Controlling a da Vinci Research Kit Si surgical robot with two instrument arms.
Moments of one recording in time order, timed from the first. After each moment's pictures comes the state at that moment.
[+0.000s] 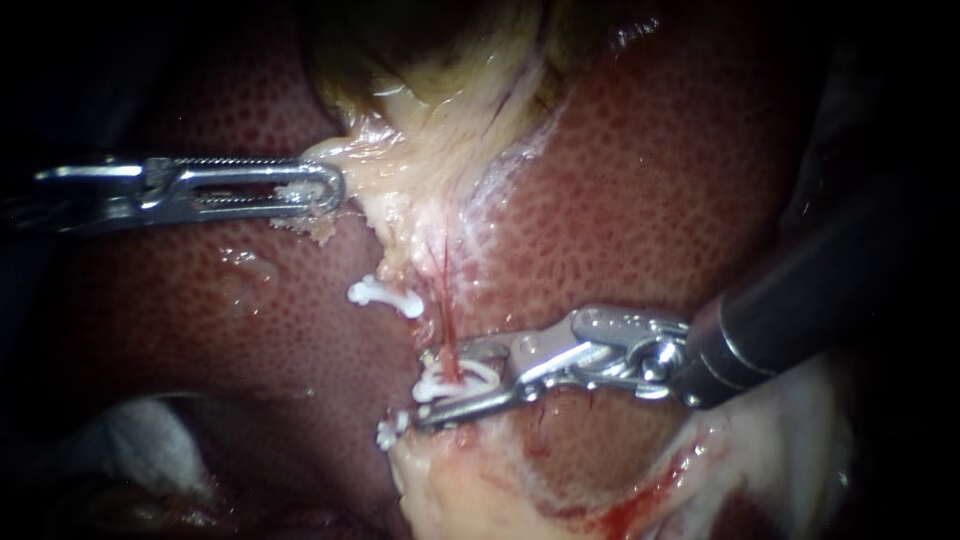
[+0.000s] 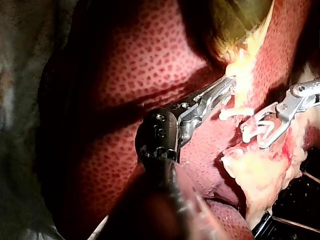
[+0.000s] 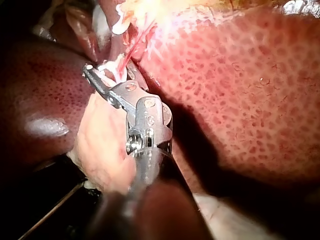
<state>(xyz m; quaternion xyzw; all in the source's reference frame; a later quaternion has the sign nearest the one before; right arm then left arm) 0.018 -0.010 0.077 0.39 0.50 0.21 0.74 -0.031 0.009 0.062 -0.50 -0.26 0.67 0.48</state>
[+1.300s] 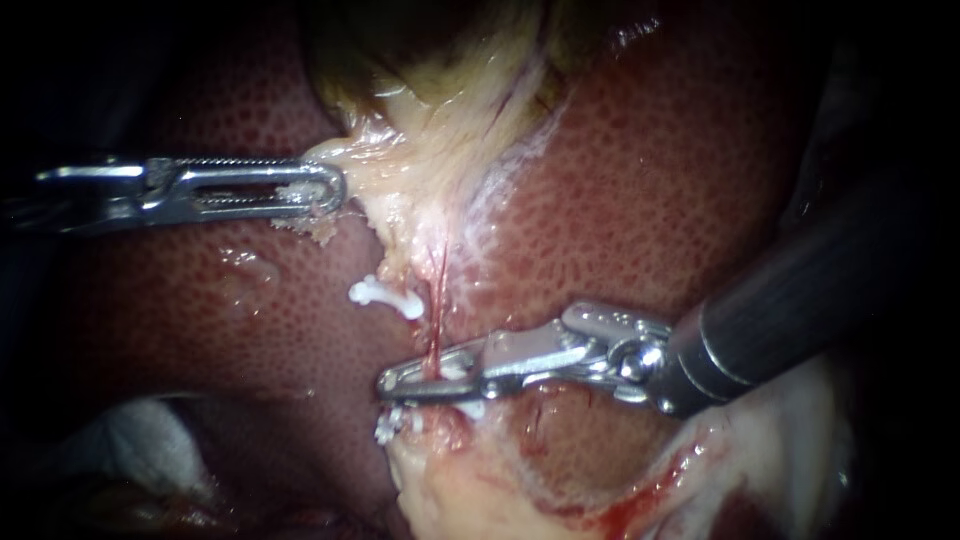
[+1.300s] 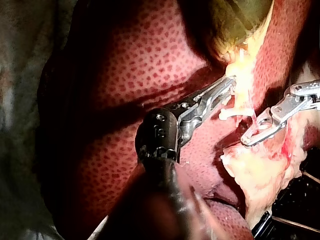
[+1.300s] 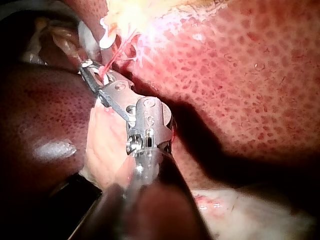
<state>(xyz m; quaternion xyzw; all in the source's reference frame) 0.018 -0.010 0.078 0.44 0.50 0.27 0.70 -0.031 0.009 0.062 -0.50 -0.26 0.67 0.48</state>
